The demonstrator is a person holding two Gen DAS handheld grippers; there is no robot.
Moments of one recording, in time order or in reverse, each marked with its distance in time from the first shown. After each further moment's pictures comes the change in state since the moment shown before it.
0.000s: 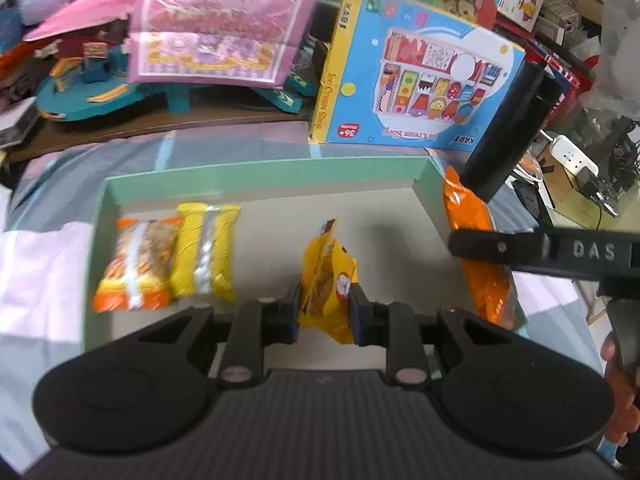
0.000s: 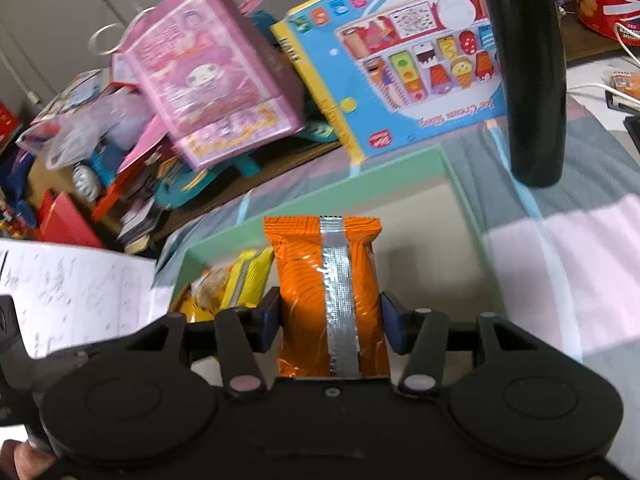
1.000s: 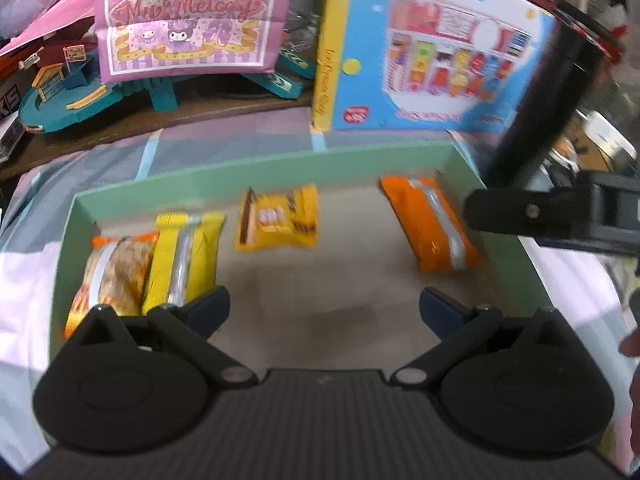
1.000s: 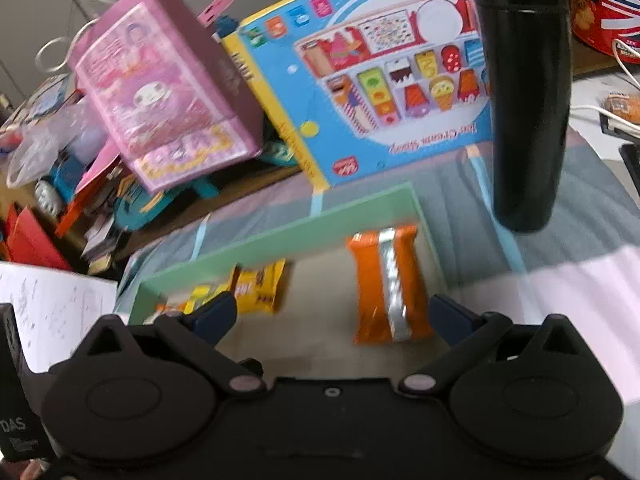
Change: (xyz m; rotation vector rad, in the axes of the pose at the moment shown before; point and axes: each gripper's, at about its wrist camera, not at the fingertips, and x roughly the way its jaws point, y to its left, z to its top) left arm 0.046 -0.026 0.003 0.048 0.057 0.096; right arm 0.028 -0.014 0.030 -0.010 0.003 -0.071
